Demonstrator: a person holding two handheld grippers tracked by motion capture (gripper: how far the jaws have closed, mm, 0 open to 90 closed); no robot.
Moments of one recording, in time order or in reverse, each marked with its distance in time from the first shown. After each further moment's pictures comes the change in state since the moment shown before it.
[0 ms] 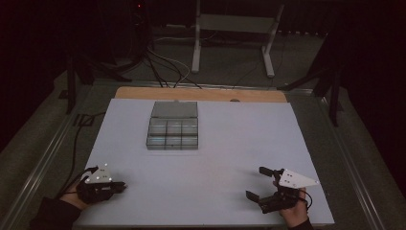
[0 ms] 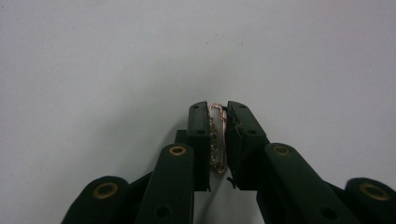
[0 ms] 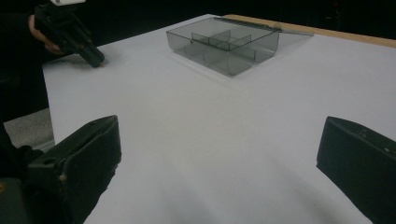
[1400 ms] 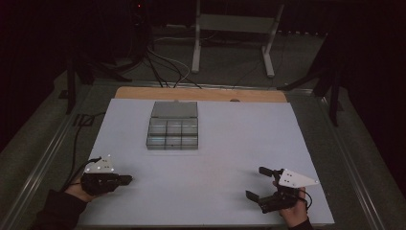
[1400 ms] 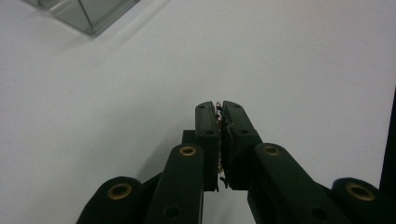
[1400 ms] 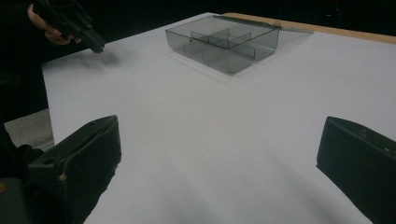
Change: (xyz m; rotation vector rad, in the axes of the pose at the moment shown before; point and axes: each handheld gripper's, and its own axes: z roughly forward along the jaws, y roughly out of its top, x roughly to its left) left arm 0.007 0.030 -0.005 -0.101 -0.085 -0.032; right arm -0.001 -0.001 0.001 0.003 0.001 0.007
